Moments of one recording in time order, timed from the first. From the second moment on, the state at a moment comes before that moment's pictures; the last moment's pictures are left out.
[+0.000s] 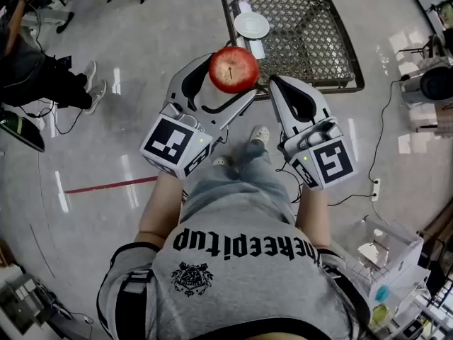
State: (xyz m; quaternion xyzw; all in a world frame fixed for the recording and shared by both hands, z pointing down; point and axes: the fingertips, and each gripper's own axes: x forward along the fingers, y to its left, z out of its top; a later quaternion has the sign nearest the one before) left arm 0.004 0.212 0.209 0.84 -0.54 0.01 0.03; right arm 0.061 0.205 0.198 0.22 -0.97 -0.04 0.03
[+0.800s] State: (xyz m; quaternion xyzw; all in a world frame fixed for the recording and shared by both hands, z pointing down) left arm -0.007 0.116 0.209 0.82 -0.57 0.00 0.05; right arm 0.045 0.104 0.195 0.17 -0.98 -0.03 0.04
